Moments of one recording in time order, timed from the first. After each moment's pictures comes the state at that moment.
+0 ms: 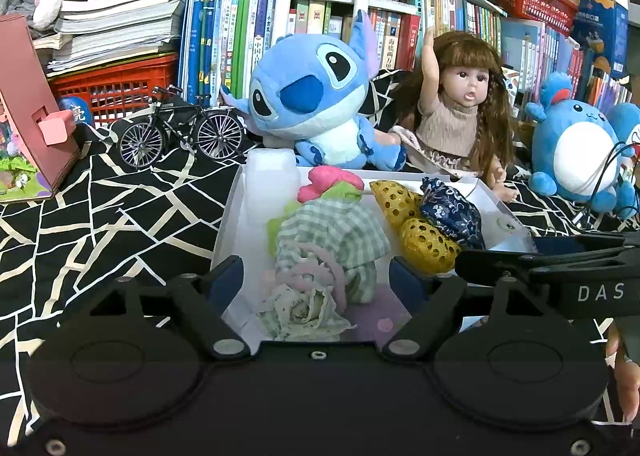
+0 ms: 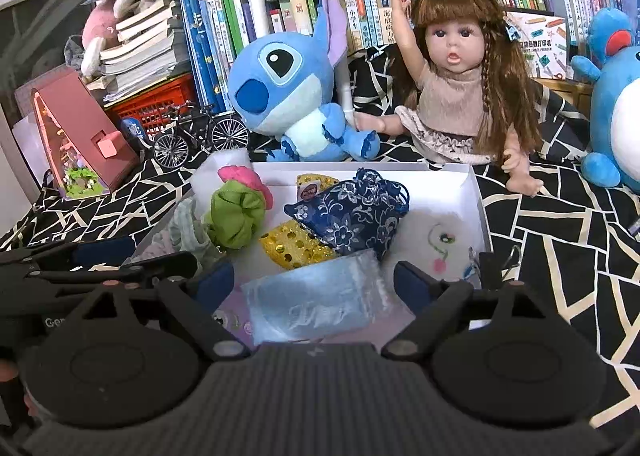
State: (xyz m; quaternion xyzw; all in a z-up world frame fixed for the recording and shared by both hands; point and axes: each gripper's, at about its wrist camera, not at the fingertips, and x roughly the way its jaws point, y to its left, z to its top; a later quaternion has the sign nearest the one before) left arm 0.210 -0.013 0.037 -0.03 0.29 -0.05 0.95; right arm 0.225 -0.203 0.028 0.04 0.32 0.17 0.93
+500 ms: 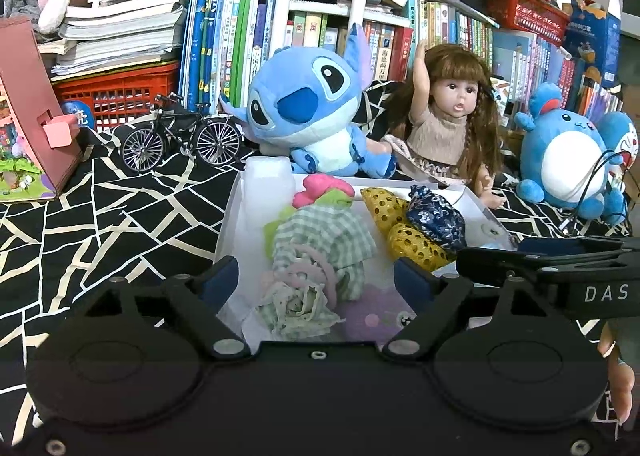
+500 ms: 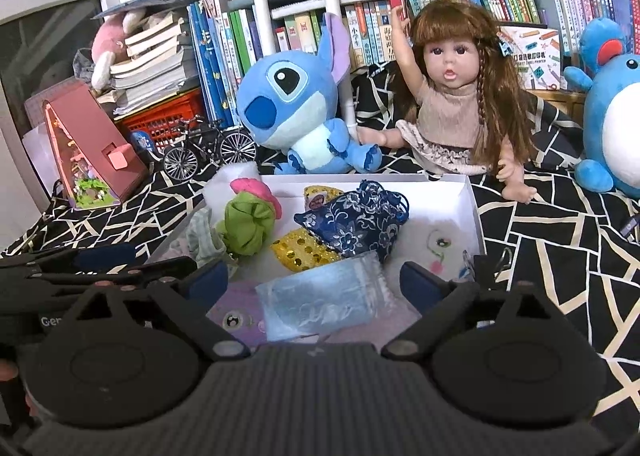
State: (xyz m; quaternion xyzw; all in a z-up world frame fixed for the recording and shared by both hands) left arm 0.193 -0.011 0.049 -0.04 0.28 -0.06 0.96; right arm 0.207 -0.208 0.038 0.05 0.29 0.17 0.94
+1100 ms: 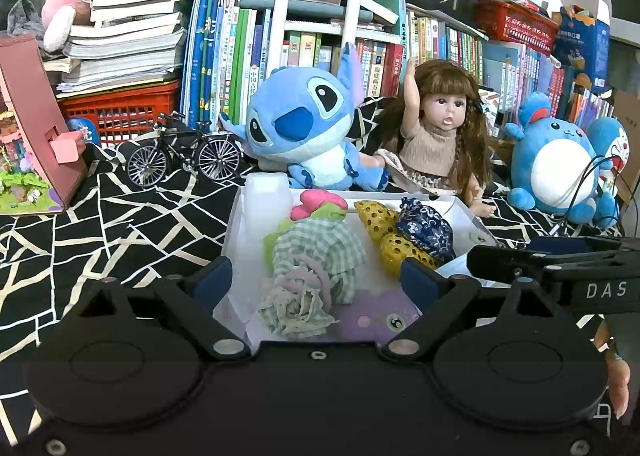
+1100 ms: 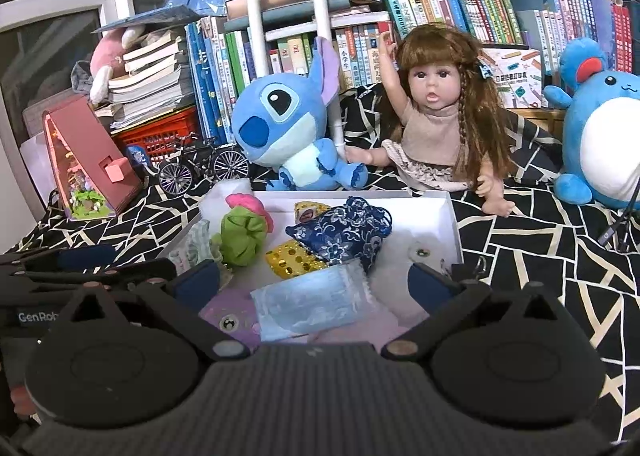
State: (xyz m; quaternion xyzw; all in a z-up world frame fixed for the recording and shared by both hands) left arm 0.176 -0.010 0.061 -0.03 0.26 -0.06 0.96; right arm 0.191 -0.216 0.045 0.05 0.27 0.15 0.95
